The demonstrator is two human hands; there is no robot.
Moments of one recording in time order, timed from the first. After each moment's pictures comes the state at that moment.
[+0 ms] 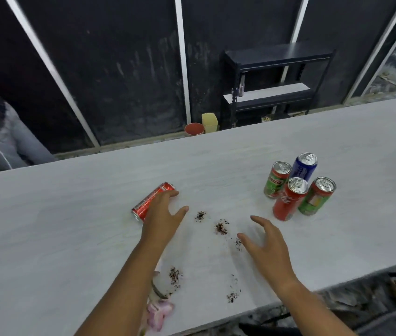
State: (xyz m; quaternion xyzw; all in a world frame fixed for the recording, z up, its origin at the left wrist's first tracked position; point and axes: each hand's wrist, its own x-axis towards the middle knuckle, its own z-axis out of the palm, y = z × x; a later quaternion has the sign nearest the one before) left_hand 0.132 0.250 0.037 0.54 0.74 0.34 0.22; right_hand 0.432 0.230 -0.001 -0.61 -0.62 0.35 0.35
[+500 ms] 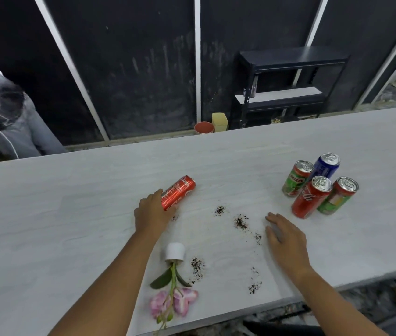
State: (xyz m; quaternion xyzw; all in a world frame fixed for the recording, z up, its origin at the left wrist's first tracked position) left_hand 0.044 0.240 0.008 0.51 0.82 0.19 0.15; right_hand 0.427 0.244 -0.022 -0.64 -0.68 0.22 0.28
